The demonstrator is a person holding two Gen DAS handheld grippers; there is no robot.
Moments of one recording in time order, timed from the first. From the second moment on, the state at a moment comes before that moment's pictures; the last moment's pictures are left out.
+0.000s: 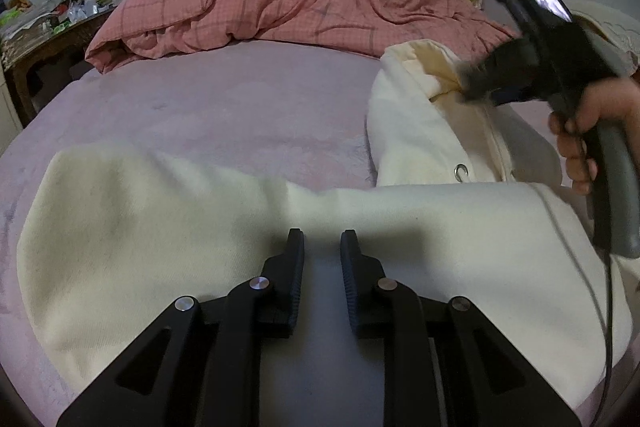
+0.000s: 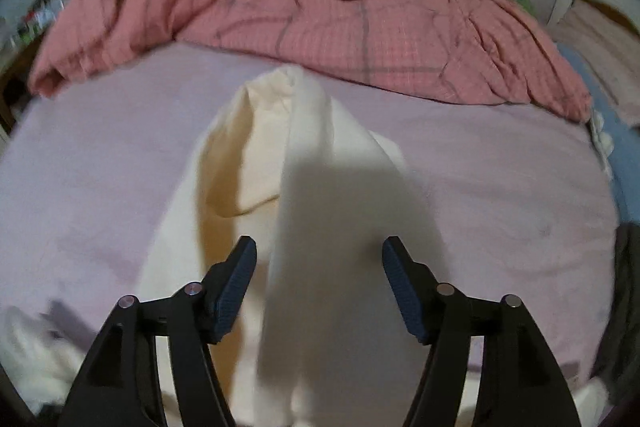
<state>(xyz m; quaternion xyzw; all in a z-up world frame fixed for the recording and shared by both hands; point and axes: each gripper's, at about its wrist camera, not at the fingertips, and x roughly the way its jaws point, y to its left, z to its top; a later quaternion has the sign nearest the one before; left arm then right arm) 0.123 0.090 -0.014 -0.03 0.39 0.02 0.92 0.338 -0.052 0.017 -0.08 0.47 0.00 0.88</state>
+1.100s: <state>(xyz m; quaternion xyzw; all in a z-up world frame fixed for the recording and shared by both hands) 0.120 0.086 -0.009 -0.07 0.36 0.00 0.93 0.376 -0.152 0.031 0.02 0.50 0.04 0.86</state>
